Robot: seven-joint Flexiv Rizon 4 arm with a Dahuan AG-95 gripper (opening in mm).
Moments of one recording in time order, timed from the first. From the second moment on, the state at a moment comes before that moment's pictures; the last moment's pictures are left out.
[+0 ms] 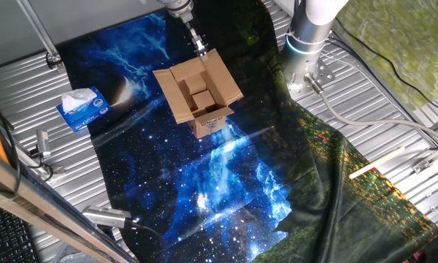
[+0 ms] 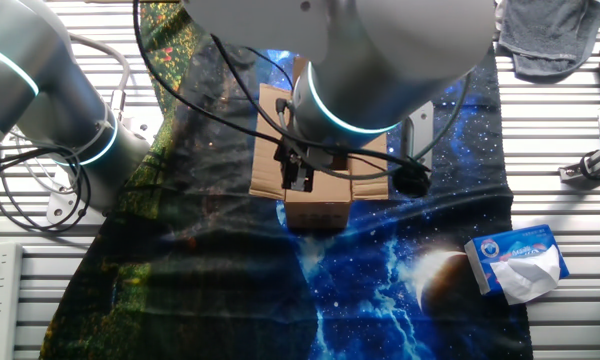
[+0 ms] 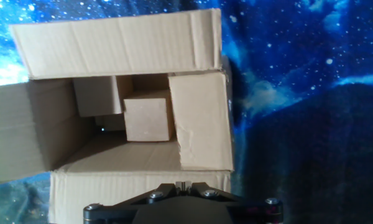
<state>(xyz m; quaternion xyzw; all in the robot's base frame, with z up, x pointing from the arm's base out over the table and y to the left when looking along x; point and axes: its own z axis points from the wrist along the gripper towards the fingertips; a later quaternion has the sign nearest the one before) 0.344 -0.065 0.186 -0.04 -0.99 -0.08 0.13</state>
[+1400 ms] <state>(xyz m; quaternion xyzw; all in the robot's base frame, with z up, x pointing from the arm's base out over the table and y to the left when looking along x) 0.348 -0.039 0.181 -0.05 -0.99 -0.08 0.12</state>
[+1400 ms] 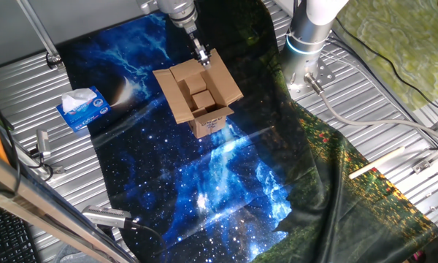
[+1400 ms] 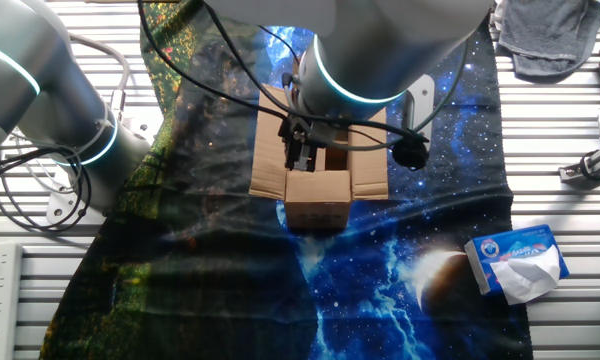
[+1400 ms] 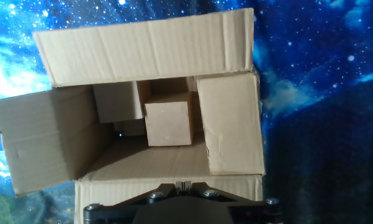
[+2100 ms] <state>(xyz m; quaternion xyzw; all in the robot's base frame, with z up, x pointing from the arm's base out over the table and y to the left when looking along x) 0.350 -0.026 0.185 -0.06 -0.99 -0.07 0.13</state>
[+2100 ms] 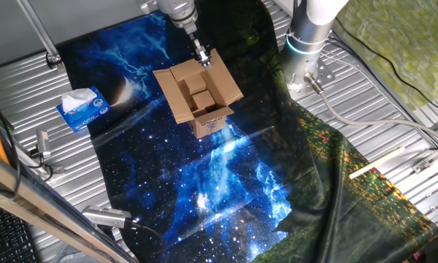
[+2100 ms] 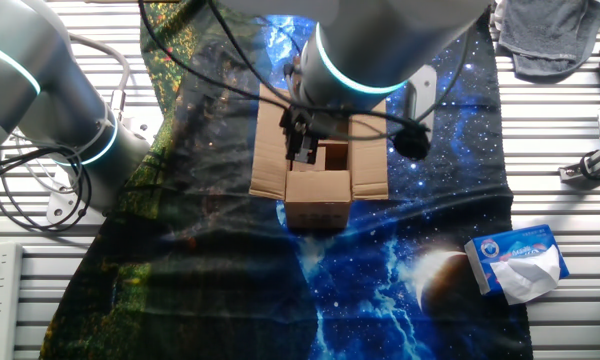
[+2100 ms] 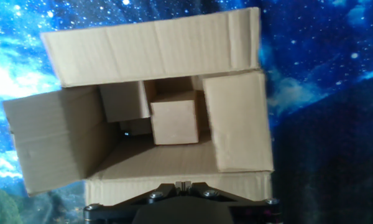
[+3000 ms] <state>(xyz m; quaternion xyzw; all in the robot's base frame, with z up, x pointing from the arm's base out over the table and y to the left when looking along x) 0.348 -0.026 0.186 -0.06 -0.99 -0.07 0.13</state>
